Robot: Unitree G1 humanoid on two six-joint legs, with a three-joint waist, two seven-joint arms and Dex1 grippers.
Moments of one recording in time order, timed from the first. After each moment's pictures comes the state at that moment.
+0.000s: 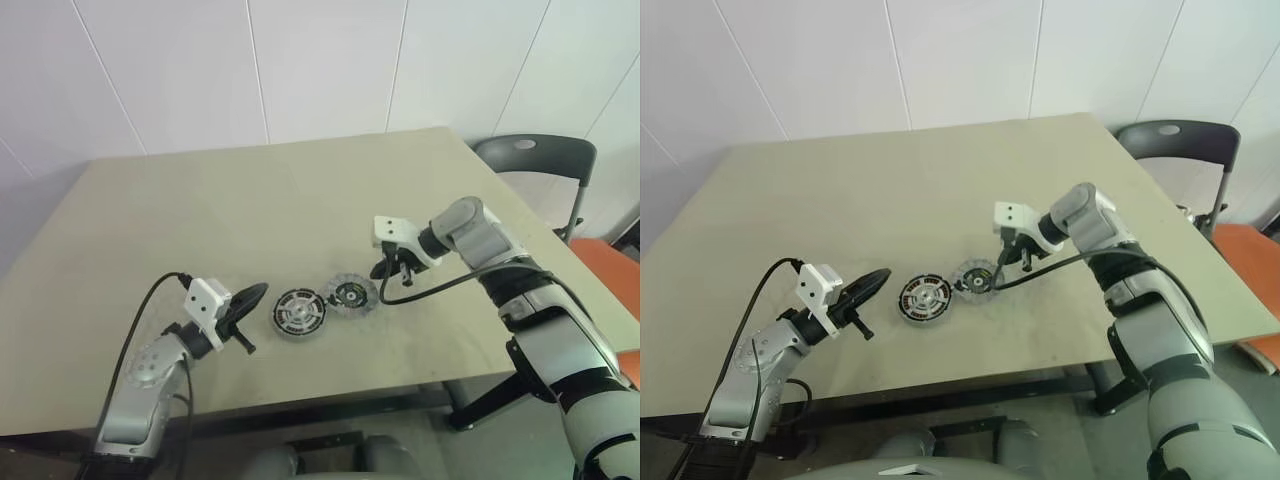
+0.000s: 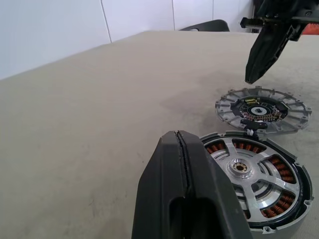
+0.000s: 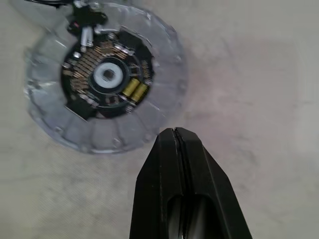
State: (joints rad) left arm 0.07 0.40 0.02 -0.18 -0.30 0.03 -0.67; right arm -0.96 -0.54 0.46 0.68 -0.13 0.28 1.41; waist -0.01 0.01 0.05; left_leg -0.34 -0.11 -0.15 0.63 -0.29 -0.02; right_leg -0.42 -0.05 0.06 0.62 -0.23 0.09
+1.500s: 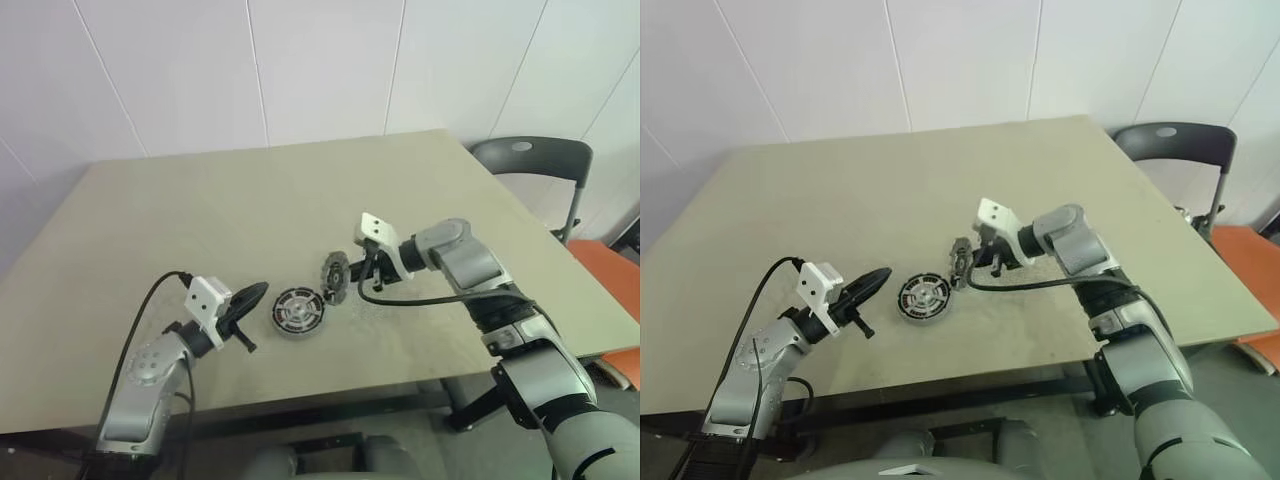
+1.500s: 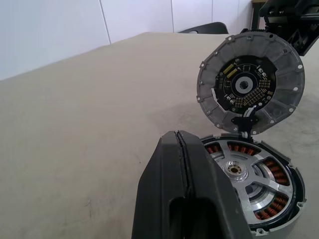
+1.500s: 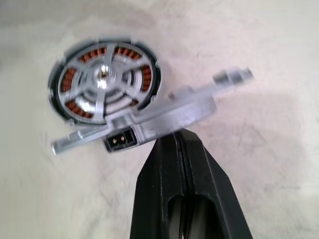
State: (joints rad) left arm 0.06 0.39 0.03 -0.17 -0.30 0.04 -0.68; right arm -0.81 -0.43 0.31 0.40 0.03 0.53 1.28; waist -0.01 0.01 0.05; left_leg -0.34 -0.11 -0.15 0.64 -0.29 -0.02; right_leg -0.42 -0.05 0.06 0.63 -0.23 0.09
